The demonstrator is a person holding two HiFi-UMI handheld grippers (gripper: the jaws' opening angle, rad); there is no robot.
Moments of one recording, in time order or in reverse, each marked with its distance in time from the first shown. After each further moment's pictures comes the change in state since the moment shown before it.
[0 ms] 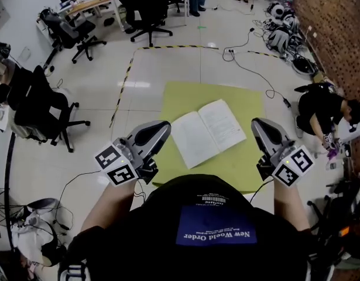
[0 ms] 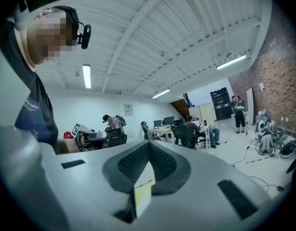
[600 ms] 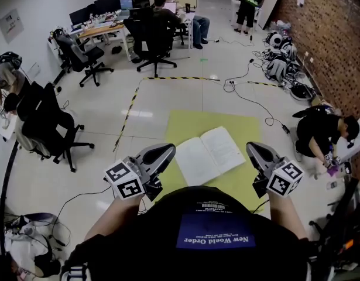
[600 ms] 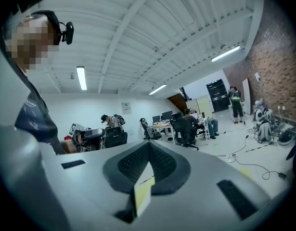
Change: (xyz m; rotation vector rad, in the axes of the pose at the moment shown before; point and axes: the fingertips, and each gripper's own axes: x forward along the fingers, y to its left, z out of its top) left arm -0.044 -0.012 -0.006 0.010 -0.024 -0.017; right arm 0.001 0.028 -0.034 0.065 0.039 -0.013
